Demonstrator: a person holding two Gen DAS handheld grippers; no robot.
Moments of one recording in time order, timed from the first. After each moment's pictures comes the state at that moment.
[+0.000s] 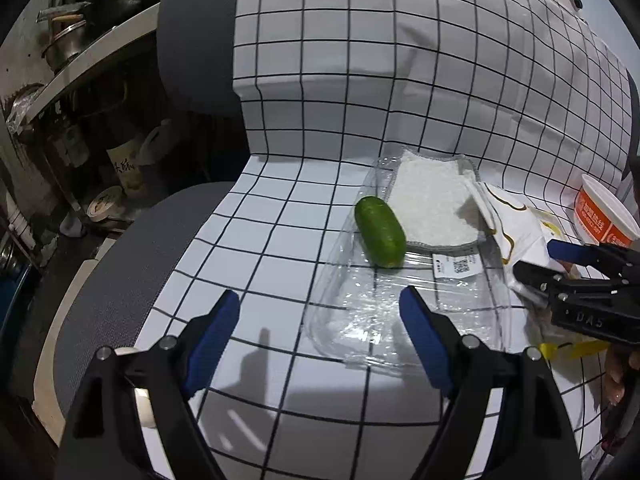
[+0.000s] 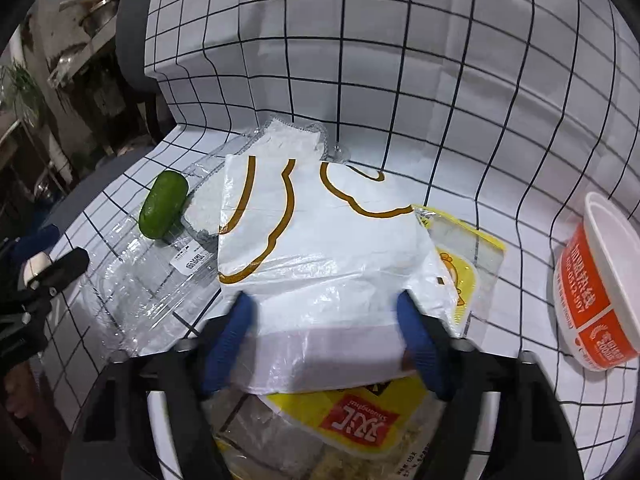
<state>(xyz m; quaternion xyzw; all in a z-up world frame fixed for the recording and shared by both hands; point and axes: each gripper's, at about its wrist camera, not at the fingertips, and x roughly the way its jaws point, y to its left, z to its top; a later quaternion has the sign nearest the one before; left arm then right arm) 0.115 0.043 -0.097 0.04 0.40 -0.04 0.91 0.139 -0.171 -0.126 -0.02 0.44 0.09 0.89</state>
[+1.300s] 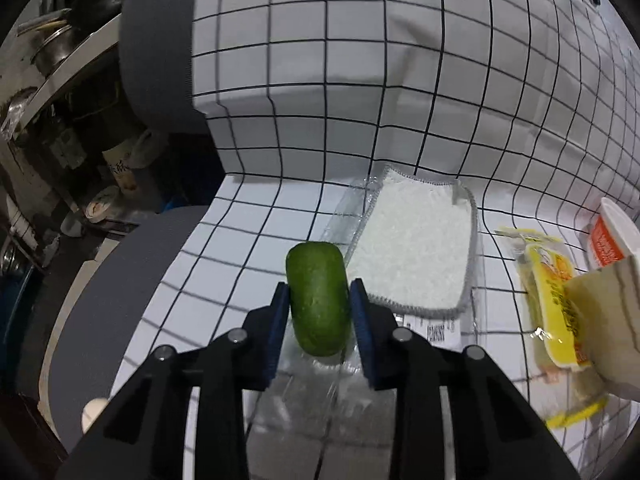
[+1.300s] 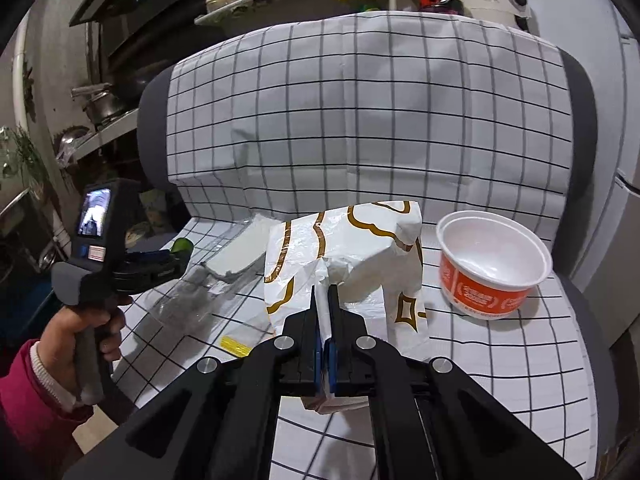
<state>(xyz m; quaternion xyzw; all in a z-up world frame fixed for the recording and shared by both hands) 0.164 0.008 -0.086 0.04 0.42 -0.03 0.90 0.018 -0.223 -0.040 0.05 0.31 0.05 0.95</state>
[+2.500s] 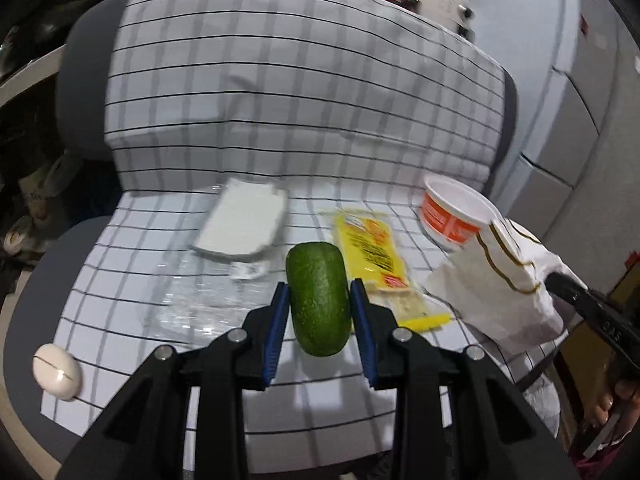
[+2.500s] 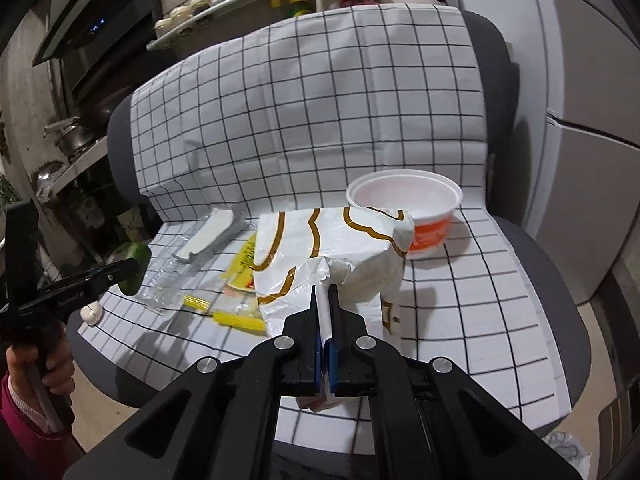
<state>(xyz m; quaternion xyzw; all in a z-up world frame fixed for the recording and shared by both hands) 0.047 -0.045 -0.049 0.02 0.37 -0.24 0.90 -0.056 -0.293 -0.046 0.11 0.32 -0.02 0.94</state>
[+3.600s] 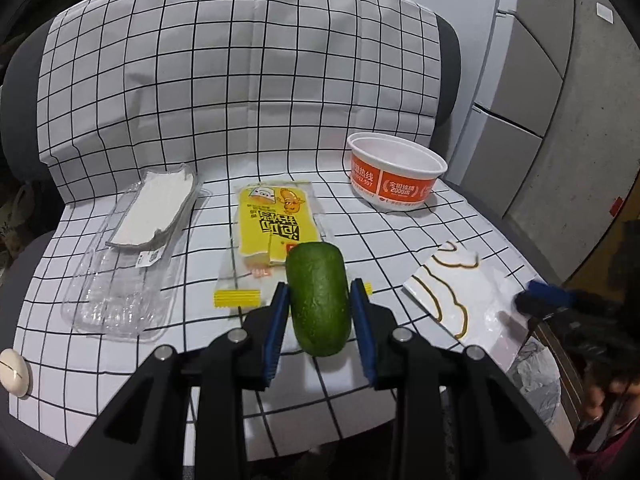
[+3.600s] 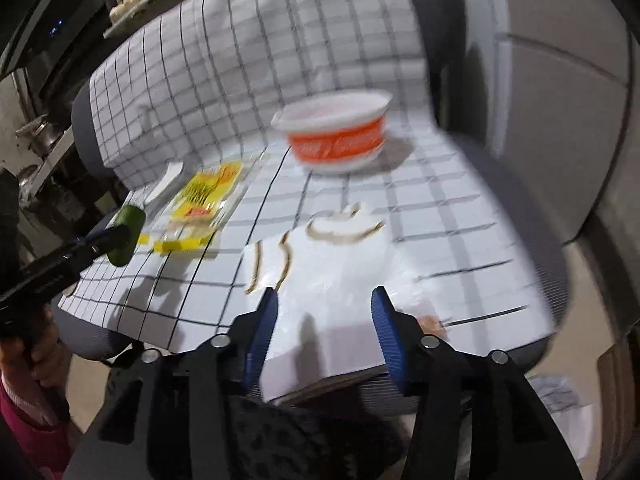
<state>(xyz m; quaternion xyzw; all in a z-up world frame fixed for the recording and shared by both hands) 0.018 -0.112 -0.071 0.06 0.38 -0.30 0.88 -0.099 -0.348 -0.093 0.14 0.38 -0.05 0.91</state>
